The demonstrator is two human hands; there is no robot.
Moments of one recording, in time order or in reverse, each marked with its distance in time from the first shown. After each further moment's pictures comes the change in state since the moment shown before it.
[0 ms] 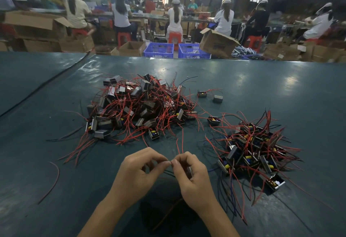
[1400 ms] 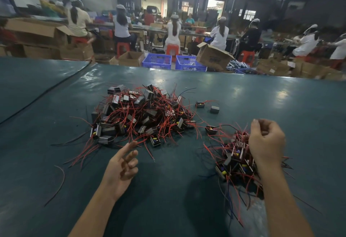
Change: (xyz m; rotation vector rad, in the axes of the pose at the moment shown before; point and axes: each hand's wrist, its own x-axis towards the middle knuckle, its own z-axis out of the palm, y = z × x) left_hand 0.005 -0.056 -0.020 -1.253 0.320 -0.920; right_hand 0.076 -0.017 -0.138 -0.271 0.769 0.116
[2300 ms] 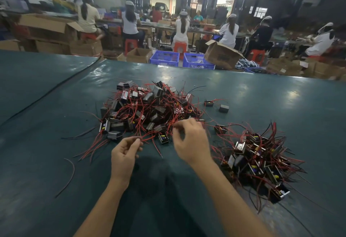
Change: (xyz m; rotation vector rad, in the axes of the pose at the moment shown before) left_hand 0.009 -0.004 -0.005 0.521 0.221 0.536; right_hand -0.098 -0.044 0.114 -0.251 -0.625 -0.495
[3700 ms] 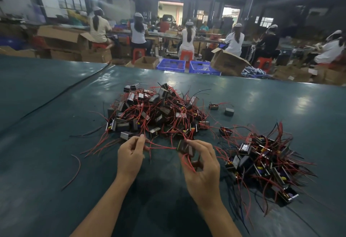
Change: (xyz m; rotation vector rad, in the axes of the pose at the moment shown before) left_hand 0.005 -0.013 0.002 0.247 0.003 0.198; right_hand -0.081 0.005 0.010 0.548 0.346 -0.074
